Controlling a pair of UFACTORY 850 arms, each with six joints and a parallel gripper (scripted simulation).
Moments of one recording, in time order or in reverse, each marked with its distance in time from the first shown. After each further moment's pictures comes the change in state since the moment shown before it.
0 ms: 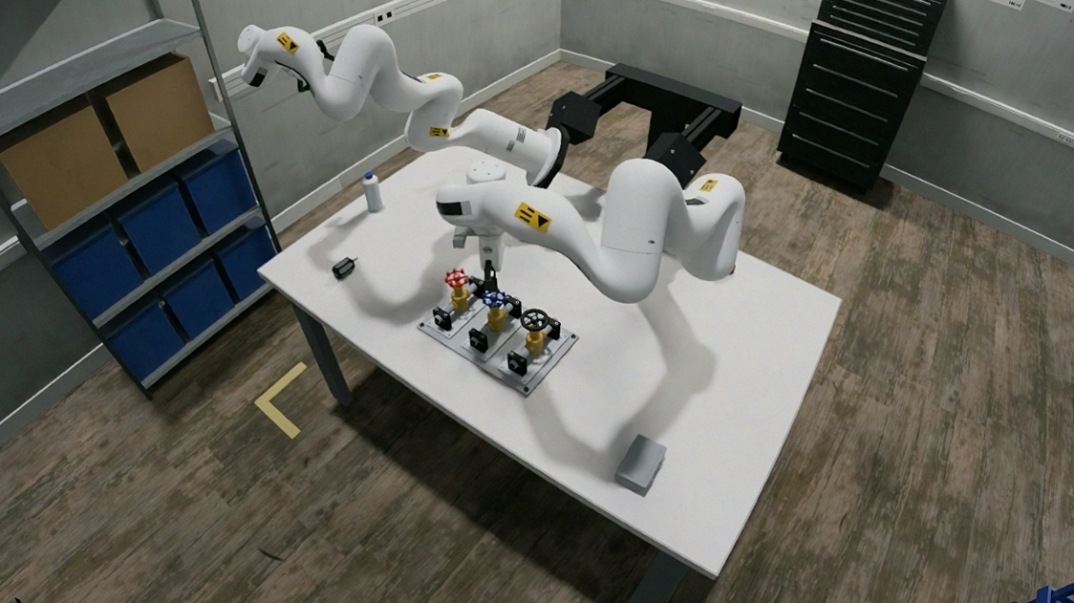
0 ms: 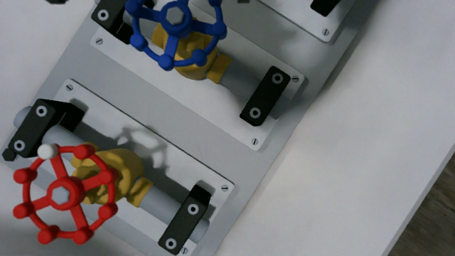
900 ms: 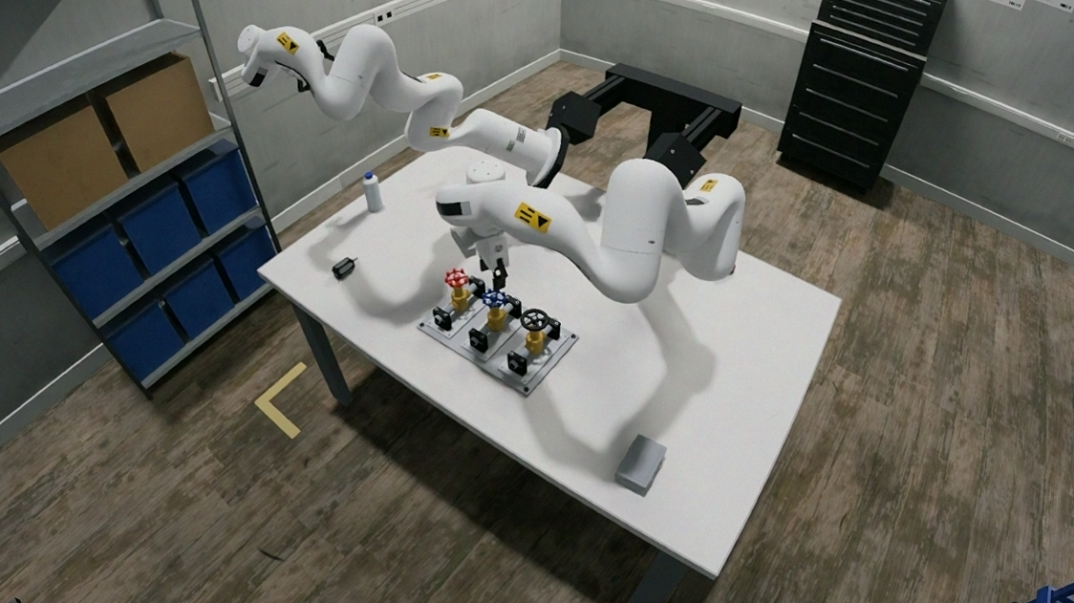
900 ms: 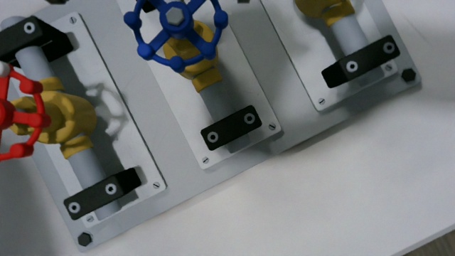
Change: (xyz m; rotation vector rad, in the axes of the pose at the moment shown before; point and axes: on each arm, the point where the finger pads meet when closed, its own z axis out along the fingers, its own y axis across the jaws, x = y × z) left arm 0.000 0.000 0.000 -0.001 -0.003 -0.531; right arm 0.000 0.000 0.000 0.000 0.000 0.000
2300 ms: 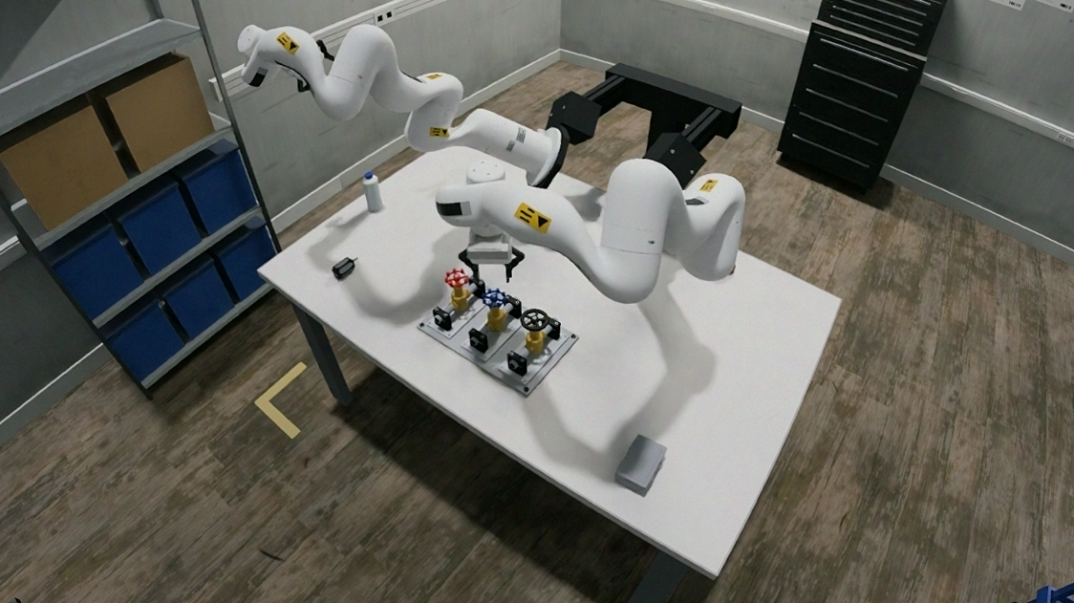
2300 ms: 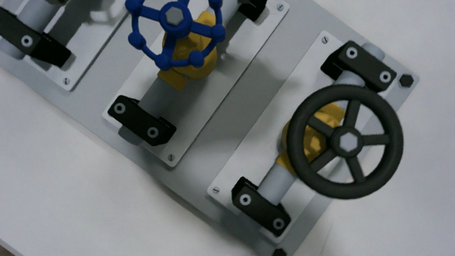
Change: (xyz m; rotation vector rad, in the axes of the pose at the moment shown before) left arm 0.000 0.000 0.000 0.001 -0.002 -1.099; right arm 0.000 0.000 0.000 0.000 0.000 0.000
